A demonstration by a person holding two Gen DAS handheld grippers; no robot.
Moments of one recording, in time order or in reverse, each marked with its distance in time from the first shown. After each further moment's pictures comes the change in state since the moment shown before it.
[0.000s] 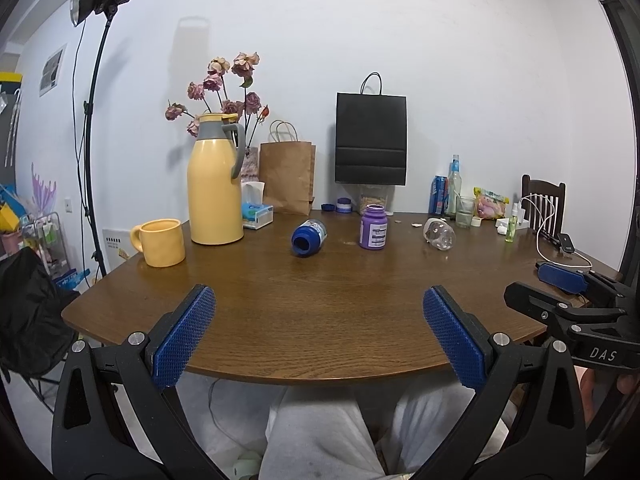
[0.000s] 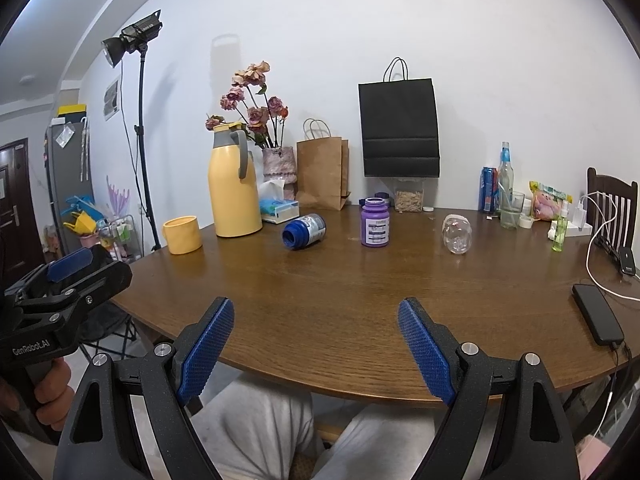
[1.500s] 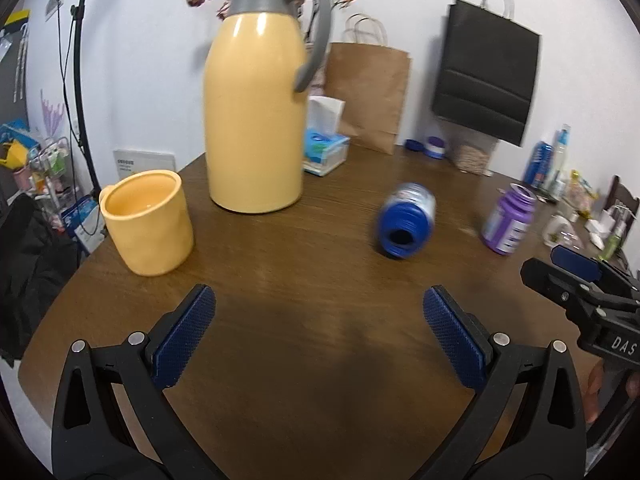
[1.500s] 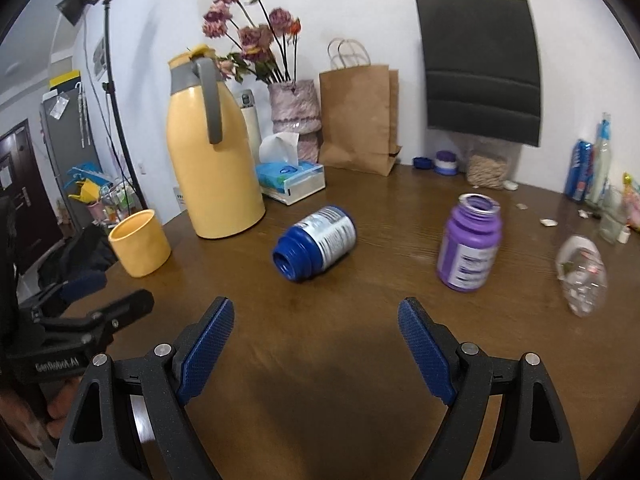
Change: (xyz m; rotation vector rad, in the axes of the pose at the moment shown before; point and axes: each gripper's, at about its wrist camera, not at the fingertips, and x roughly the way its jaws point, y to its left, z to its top) left arm 0.266 0.127 0.047 -0.158 0.375 0.160; right arm 0.312 0.016 0.099 0.010 0.302 0.116
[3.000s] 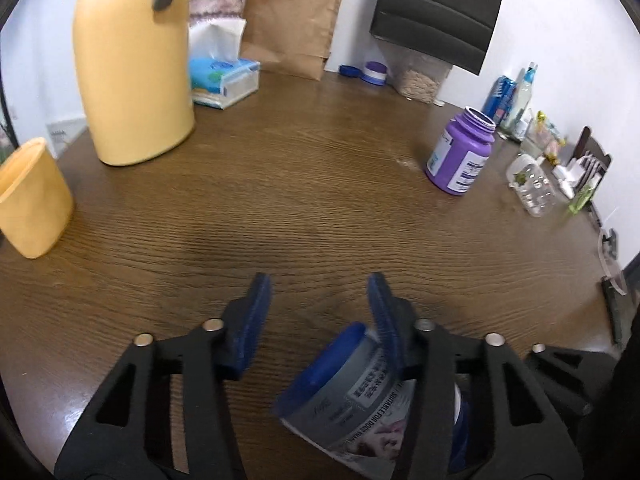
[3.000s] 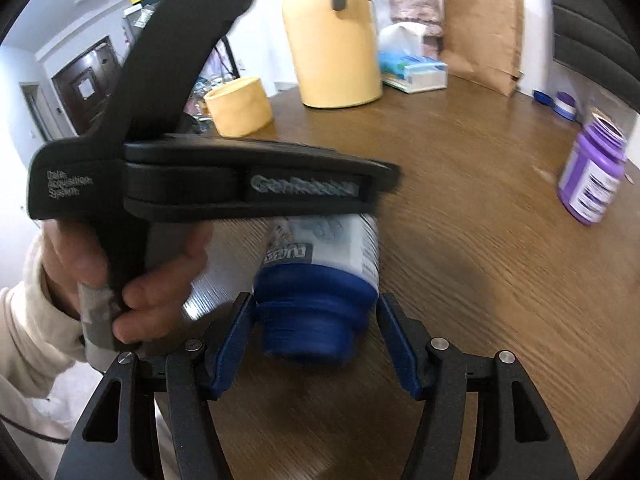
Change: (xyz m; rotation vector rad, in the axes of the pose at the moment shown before) left arm 0.051 -0.078 -0.007 0.092 0.230 -0.166; right arm 0.010 0.017 -0.080 -0.209 0.304 0.331
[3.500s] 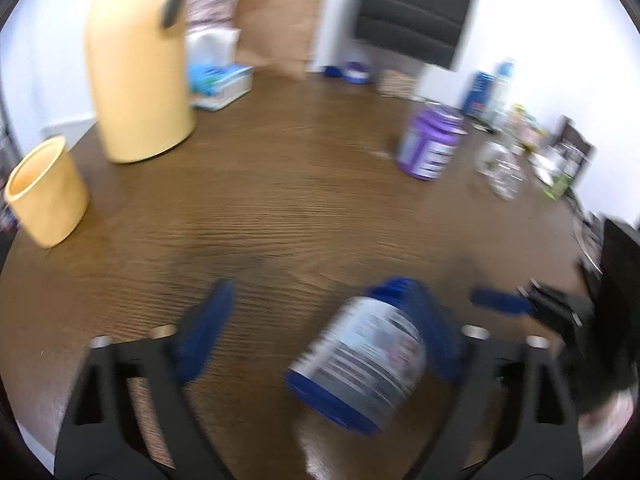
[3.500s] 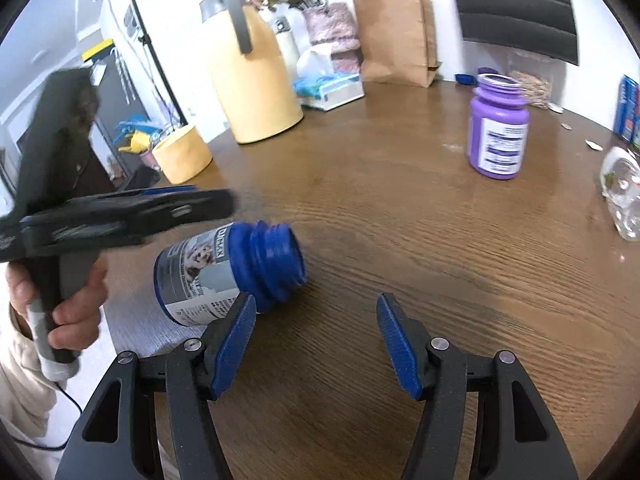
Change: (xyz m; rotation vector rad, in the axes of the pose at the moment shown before) left arm -0.046 -0.007 -0.018 0.062 0.023 -0.116; right arm -0.037 -0.052 -0.014 0.202 -0.115 -0.082
